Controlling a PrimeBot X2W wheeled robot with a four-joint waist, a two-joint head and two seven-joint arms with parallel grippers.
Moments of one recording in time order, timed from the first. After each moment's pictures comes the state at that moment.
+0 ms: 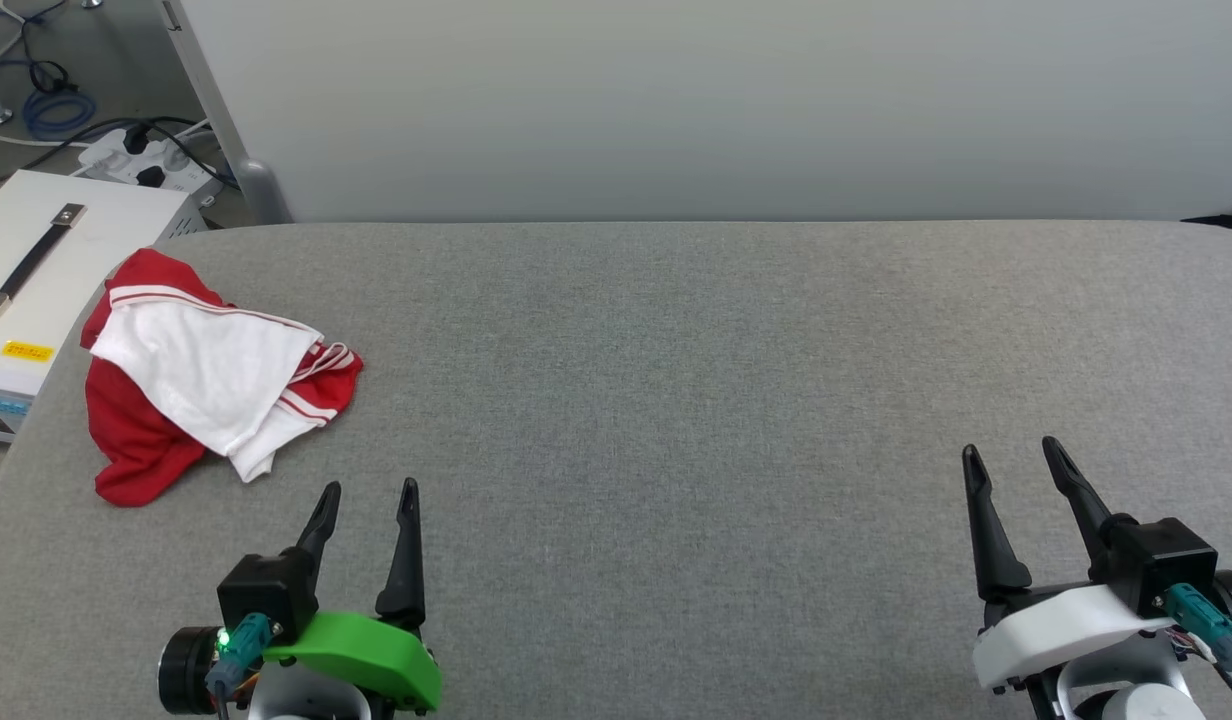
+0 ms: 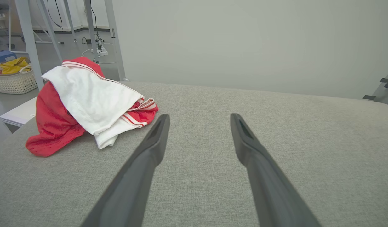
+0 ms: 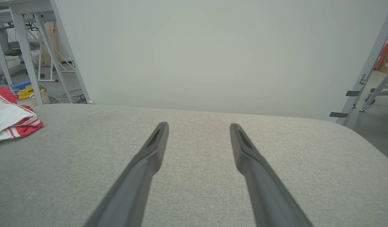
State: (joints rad) left arm 0.01 0.06 0.00 0.12 -0.16 -0.08 -0.17; right arm 0.02 -0.05 -0.02 0.03 0.08 0.13 -0.17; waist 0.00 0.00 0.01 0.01
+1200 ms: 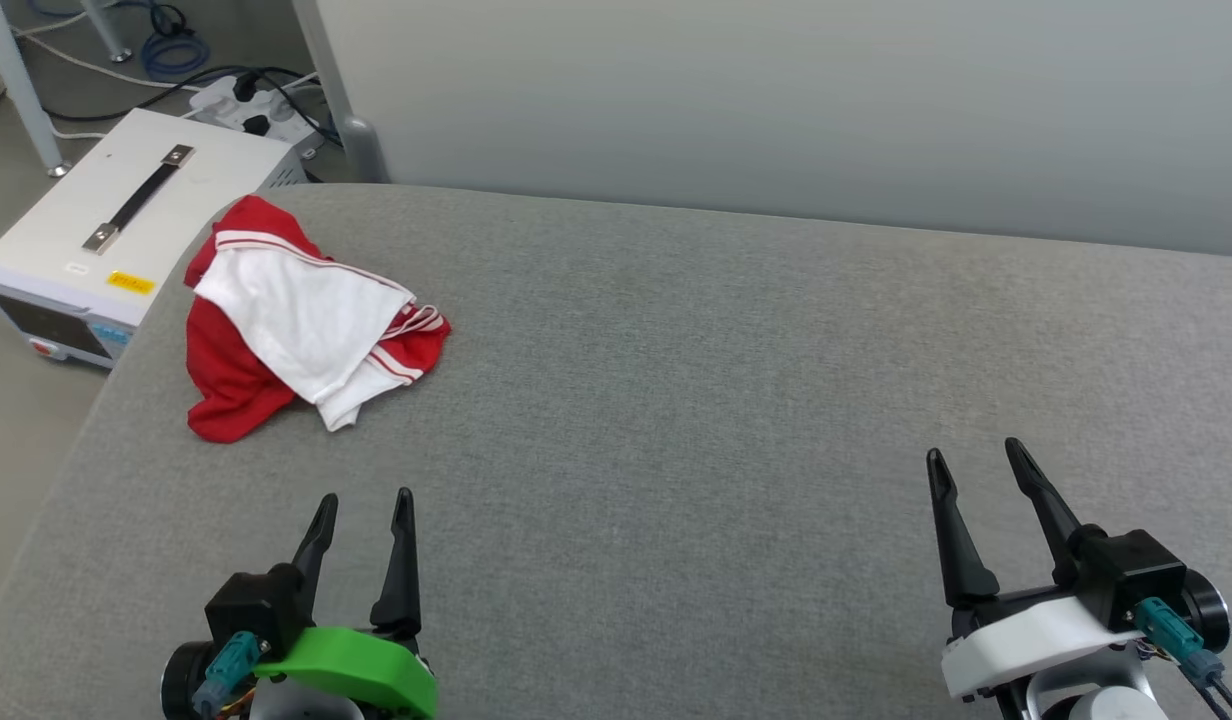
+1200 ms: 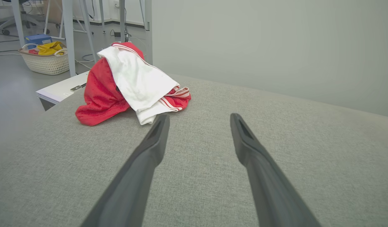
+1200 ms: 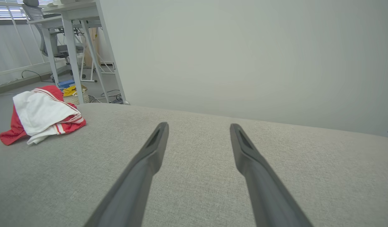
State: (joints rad) left arm 0.01 0.05 0.01 0.18 -0.20 -0.11 -0.24; right arm 0.01 -0.05 0.04 0.06 0.10 0.13 -0.24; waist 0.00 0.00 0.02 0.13
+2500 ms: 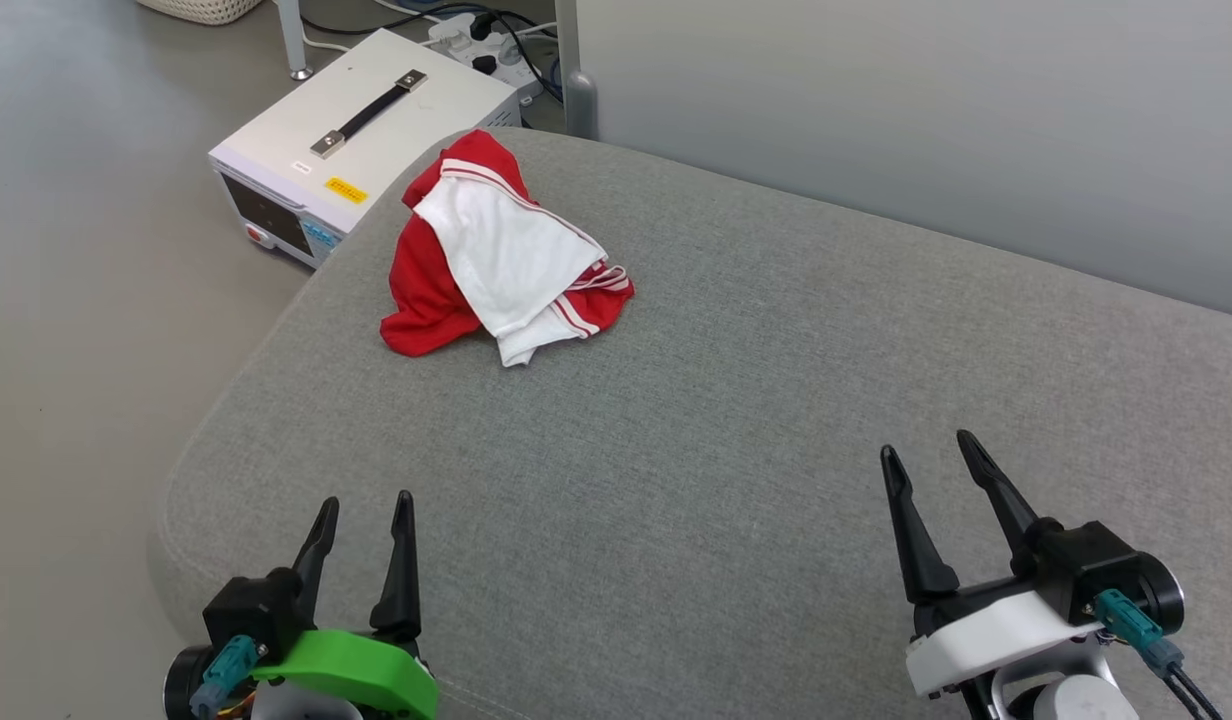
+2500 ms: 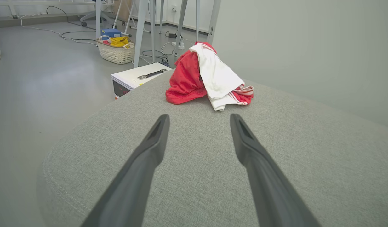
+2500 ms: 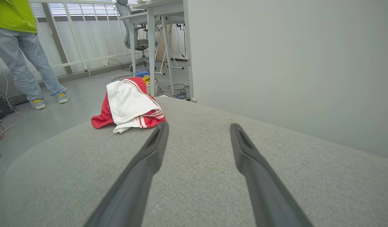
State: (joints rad) left arm 0.01 0.05 0.01 0.20 -0.22 -0.12 -0.26; right arm -0.01 -0.05 0.11 0.08 0.11 0.13 -0.26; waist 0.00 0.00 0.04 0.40
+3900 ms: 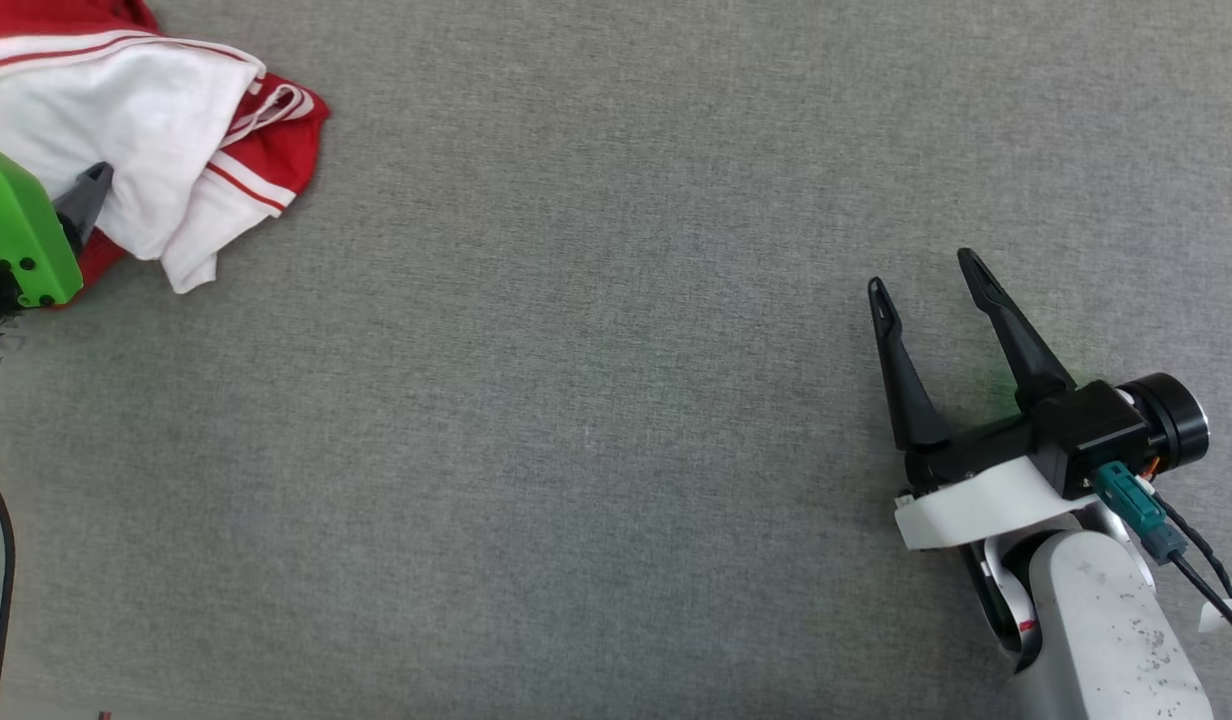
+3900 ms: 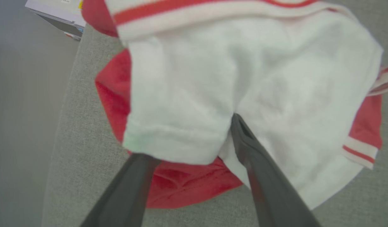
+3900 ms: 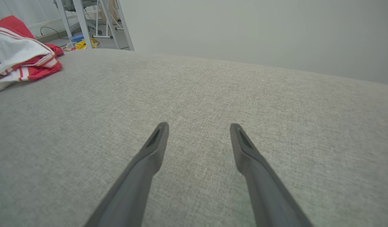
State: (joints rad) left arm -0.90 0.67 -0.36 0.71 -0.80 -0.13 0.43; right arm -0.24 -0.05 0.14 0.02 -0.01 0.13 -0.26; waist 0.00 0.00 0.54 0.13
